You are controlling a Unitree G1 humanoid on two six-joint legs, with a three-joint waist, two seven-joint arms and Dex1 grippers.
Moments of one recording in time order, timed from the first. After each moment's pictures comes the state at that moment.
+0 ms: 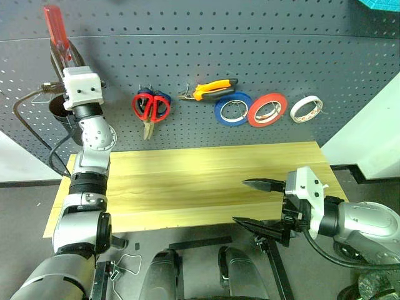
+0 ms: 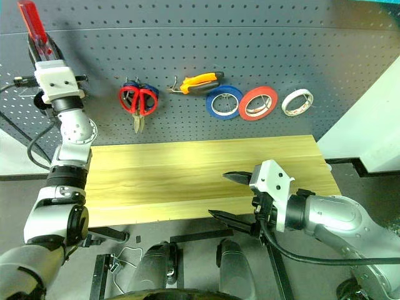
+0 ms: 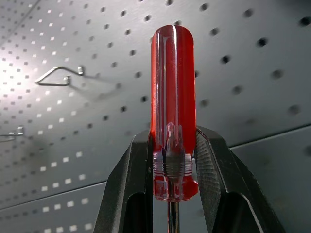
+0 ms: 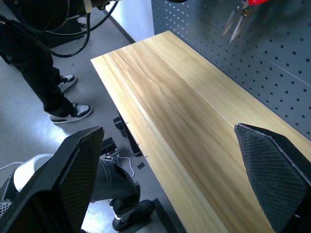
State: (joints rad) left arm -0.83 0.43 0.17 0.67 0.34 -0.61 0.58; right arm 0.09 -0.85 -0.21 -0.89 0.84 0.78 0.70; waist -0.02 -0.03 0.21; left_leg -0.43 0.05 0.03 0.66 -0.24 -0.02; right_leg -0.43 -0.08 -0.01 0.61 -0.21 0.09
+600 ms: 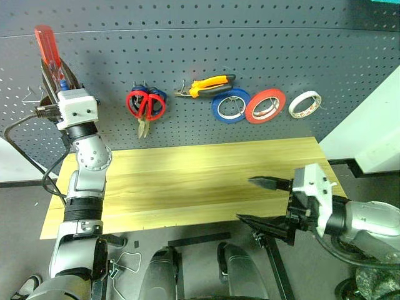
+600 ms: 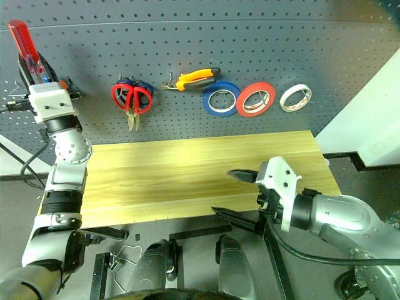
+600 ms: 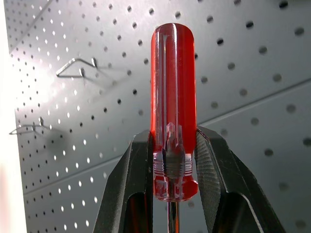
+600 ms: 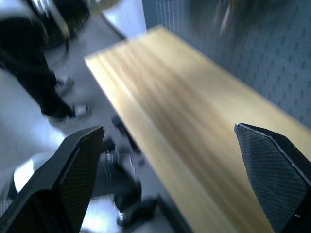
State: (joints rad) left arm -0.59 0.42 0.20 0.36 0.36 -0.48 0.58; right arm 0.01 -0.82 -0.32 -0.88 1.04 0.75 0.62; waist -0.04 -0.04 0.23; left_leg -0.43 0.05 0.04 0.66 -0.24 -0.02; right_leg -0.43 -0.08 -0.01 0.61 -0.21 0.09
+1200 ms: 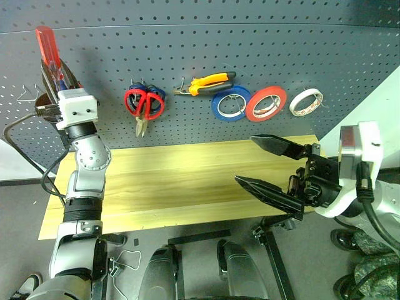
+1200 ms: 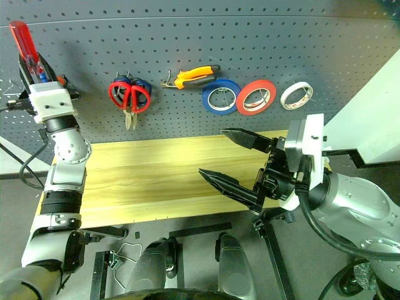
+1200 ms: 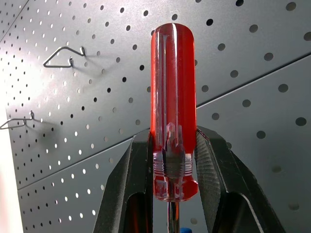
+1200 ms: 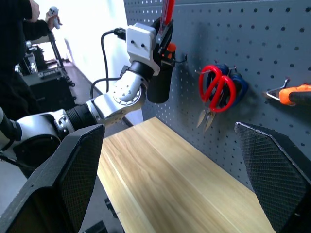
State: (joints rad) left arm -0.58 0.42 0.20 0.35 0.36 -0.46 0.58; right arm -0.09 -0.89 -0.36 -0.90 1.32 0.68 0.42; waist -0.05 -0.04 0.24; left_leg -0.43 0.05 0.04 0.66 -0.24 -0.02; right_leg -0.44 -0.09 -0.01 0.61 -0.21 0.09
